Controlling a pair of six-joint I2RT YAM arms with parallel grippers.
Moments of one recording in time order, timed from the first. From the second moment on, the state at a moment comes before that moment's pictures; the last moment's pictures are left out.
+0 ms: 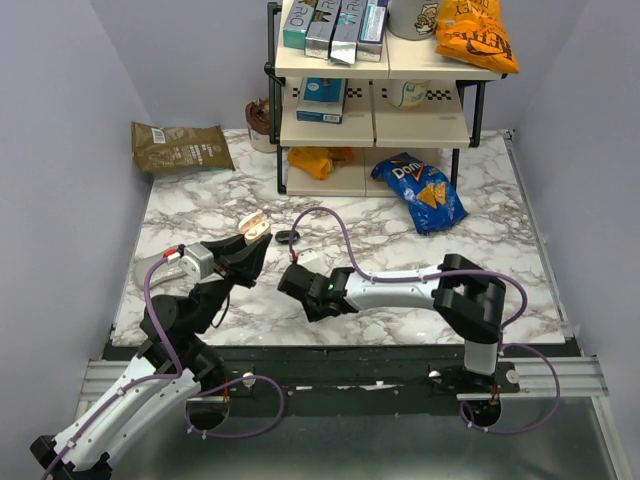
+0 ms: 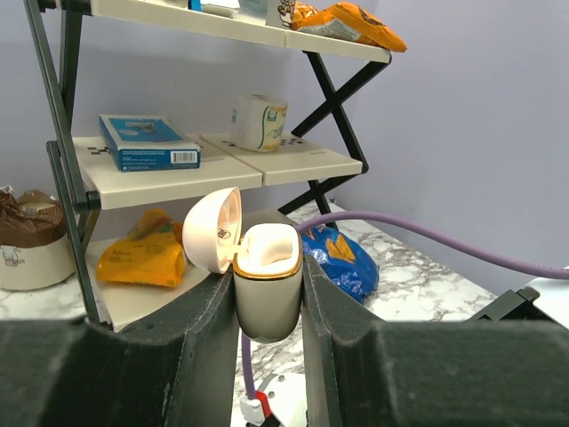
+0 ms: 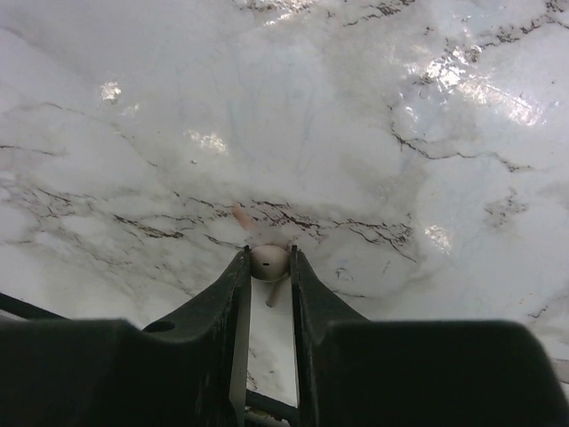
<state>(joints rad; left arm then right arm) -0.71 0.29 0.39 0.33 -0.08 -0.12 1.22 1.90 1.24 -0.49 0.31 0.71</state>
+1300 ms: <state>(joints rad) -0.71 0.97 0.65 0.82 0.08 -0.15 1.08 1.07 1.32 -0.09 0.63 -0.03</state>
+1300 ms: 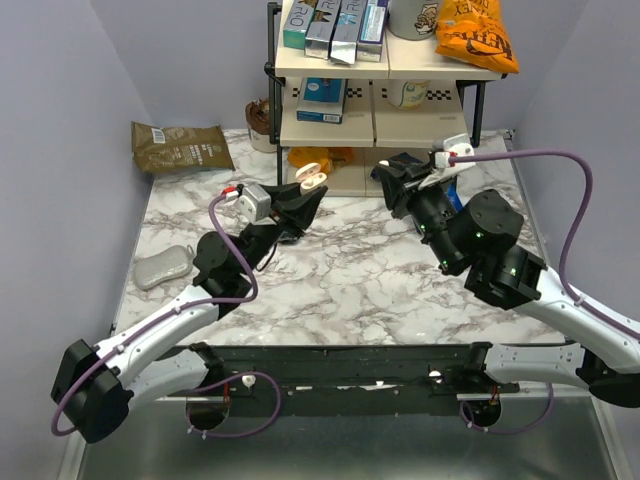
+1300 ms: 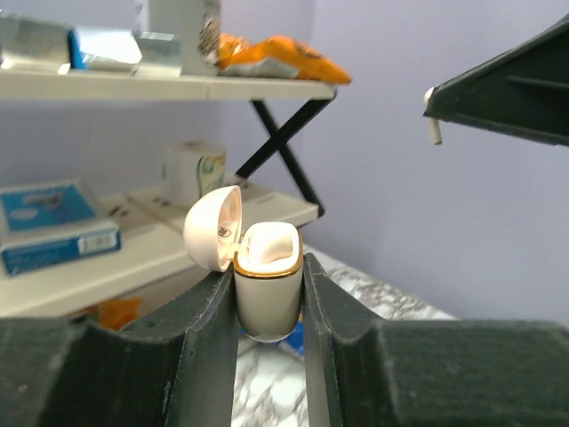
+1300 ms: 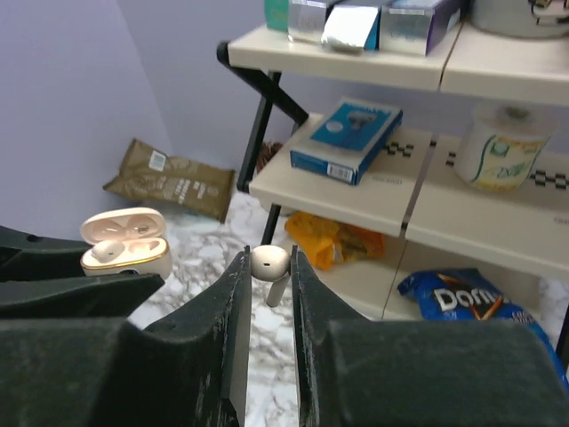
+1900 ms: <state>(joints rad) -0.71 1.16 0.70 1.06 0.27 -0.23 1.08 1.02 1.26 0.03 0.40 -0.07</state>
